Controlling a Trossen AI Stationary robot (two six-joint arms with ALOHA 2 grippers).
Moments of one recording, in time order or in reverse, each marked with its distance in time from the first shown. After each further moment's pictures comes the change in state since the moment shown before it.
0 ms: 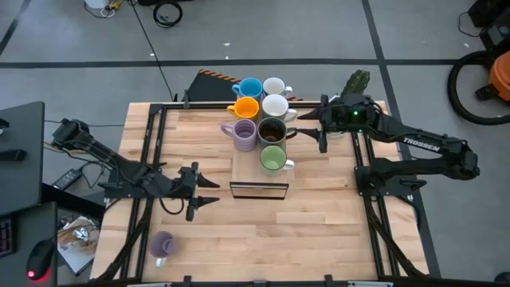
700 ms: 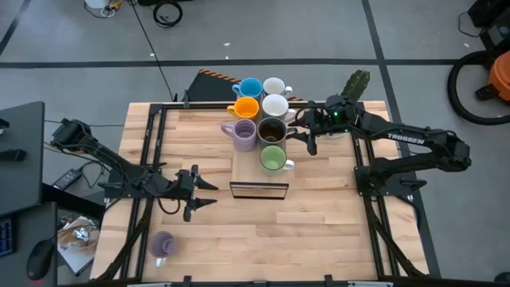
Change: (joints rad) left arm 0.002 0.000 -0.201 0.300 0.032 0.046; right arm 0.000 0.162 0.000 0.010 -0.016 0.037
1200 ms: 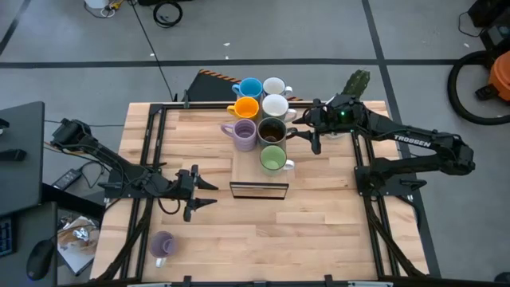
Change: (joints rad) left arm 0.000 0.000 0.000 -0.001 0.000 0.002; right arm -0.002 -0.068 0.000 -0.036 0.024 -0.007
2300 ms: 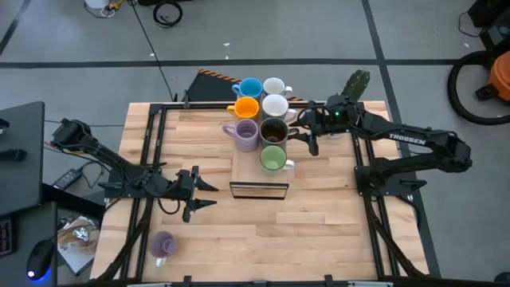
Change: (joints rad) left arm 0.000 0.000 0.000 0.005 0.026 -0.028; right arm 0.000 0.053 0.000 0.022 -0.037 -0.031
